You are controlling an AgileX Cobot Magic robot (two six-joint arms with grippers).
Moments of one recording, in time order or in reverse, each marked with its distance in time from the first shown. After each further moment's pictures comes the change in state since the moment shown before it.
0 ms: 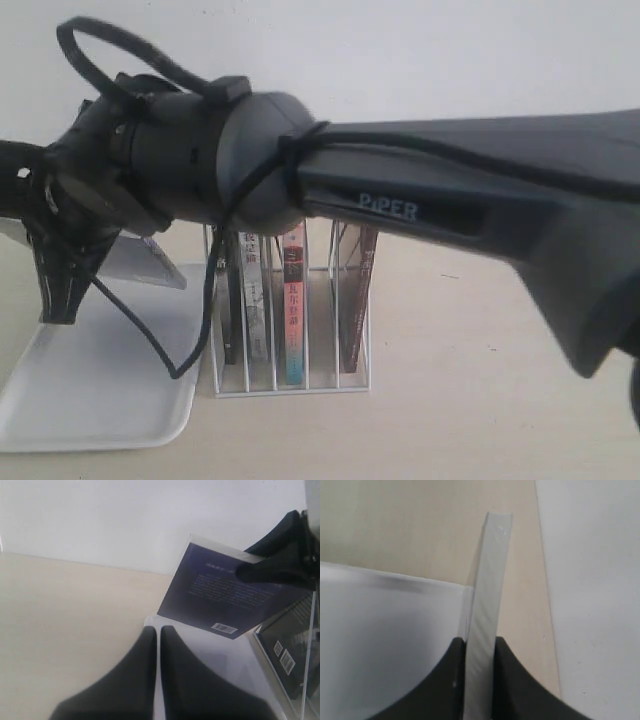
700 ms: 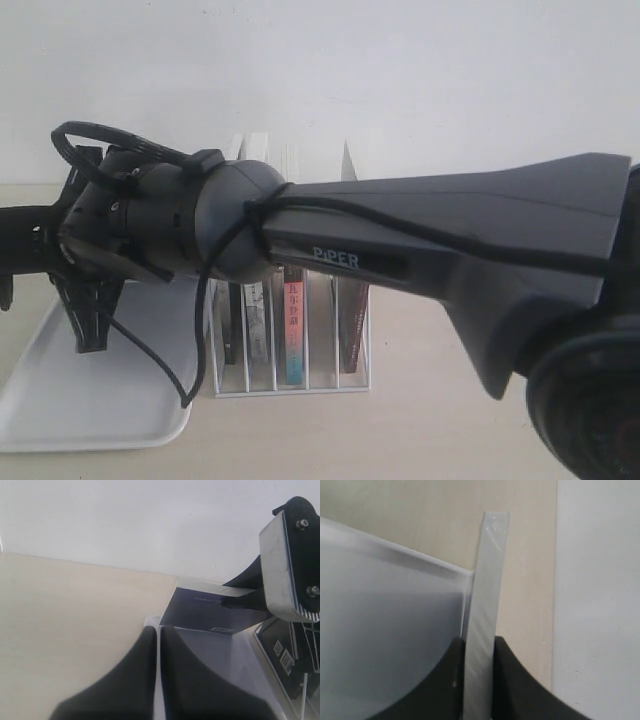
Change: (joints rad) left arm 0.000 0.000 0.000 0.000 0.000 0.000; right arm 0.000 0.087 0.000 -0.136 -0.041 -0.024
